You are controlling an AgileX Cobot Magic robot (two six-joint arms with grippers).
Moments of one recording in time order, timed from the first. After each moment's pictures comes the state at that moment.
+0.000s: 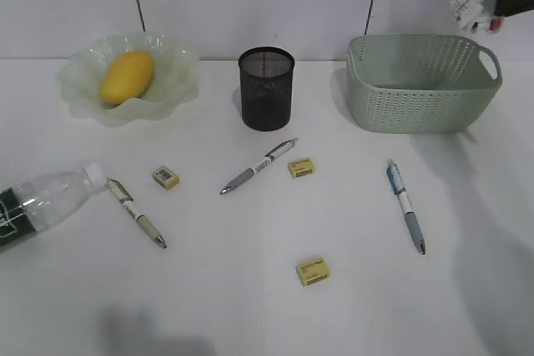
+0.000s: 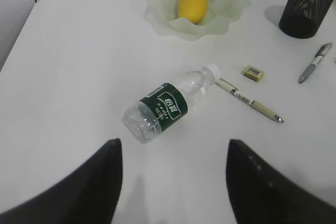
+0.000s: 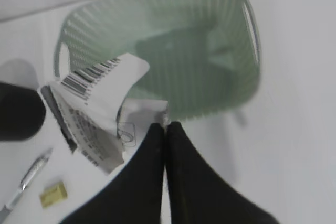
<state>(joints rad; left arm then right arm) -0.06 -0.01 -0.52 -0.02 1.07 -0.01 0.05 1.71 -1.43 0.12 0.70 0.18</state>
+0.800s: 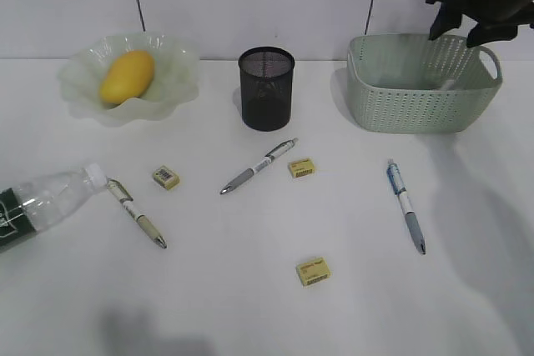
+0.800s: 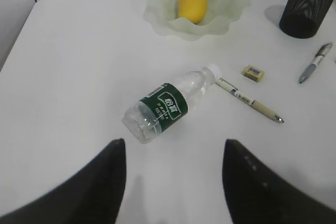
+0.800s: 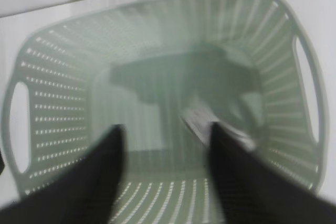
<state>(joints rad) -0.06 -0.01 -0.52 -0.02 1.07 -0.01 0.07 2.05 -1.66 0.13 0.65 0.14</state>
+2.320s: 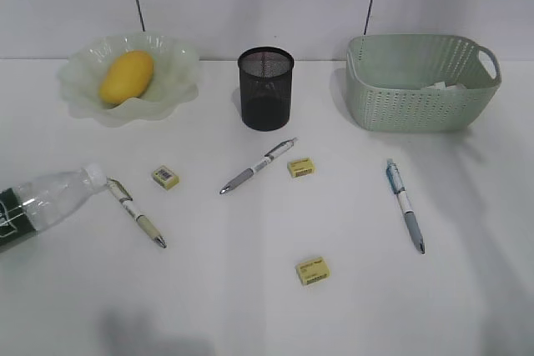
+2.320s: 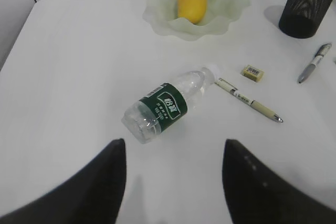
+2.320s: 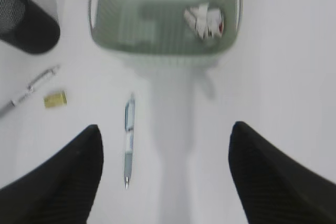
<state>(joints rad) -0.06 -0.01 -0.52 -0.02 1.07 -0.01 0.10 1.48 -1.56 0.07 1.10 0.01</state>
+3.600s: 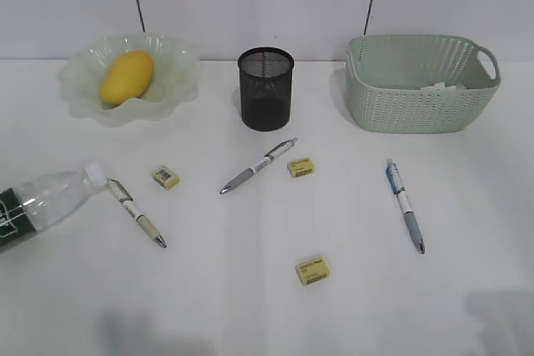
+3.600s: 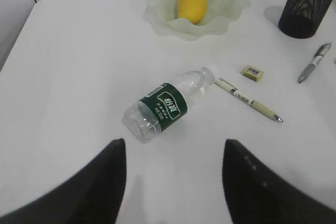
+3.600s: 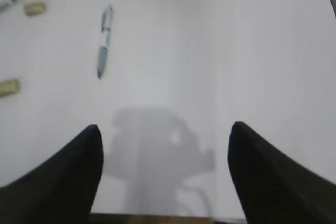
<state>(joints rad) -0.06 -0.01 -0.52 -0.02 1.07 -0.01 0.10 0.24 -0.57 0.00 1.05 0.00</state>
